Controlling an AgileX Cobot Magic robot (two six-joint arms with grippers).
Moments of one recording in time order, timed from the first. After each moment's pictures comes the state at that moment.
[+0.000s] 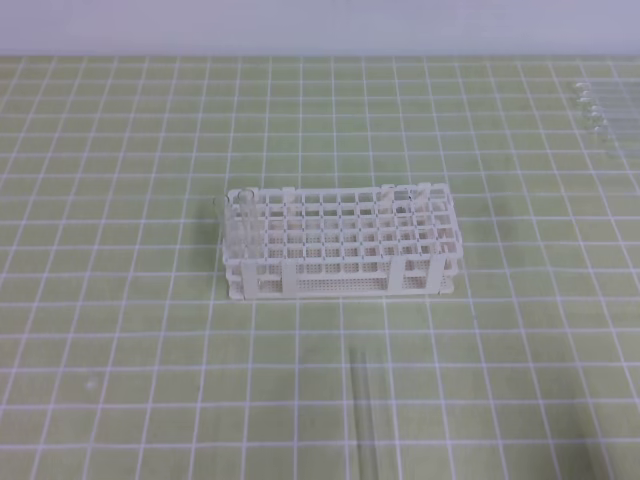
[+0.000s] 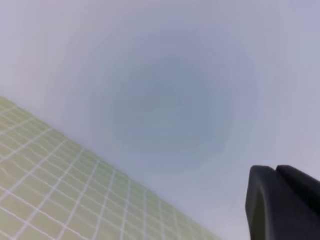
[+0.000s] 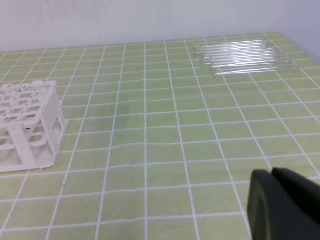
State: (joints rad) left arm 0.00 -0.01 0.00 -0.23 -0.14 -0.35; right arm -0.02 0.00 0.00 0.12 0.28 0.00
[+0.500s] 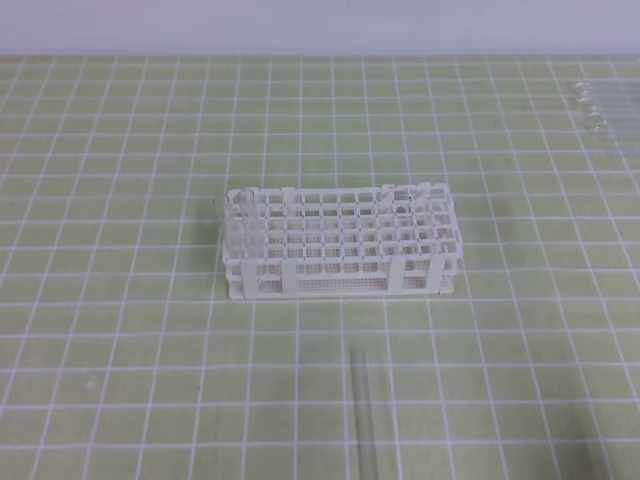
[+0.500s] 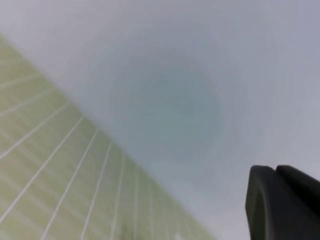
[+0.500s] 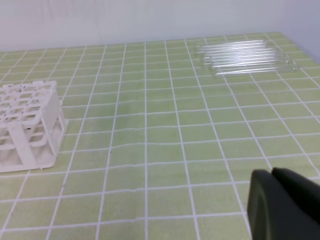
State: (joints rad) left arm 0.00 0.02 -0.07 -0.23 -0.04 -0.55; right arm -0.02 0.00 0.00 0.12 0.28 0.00
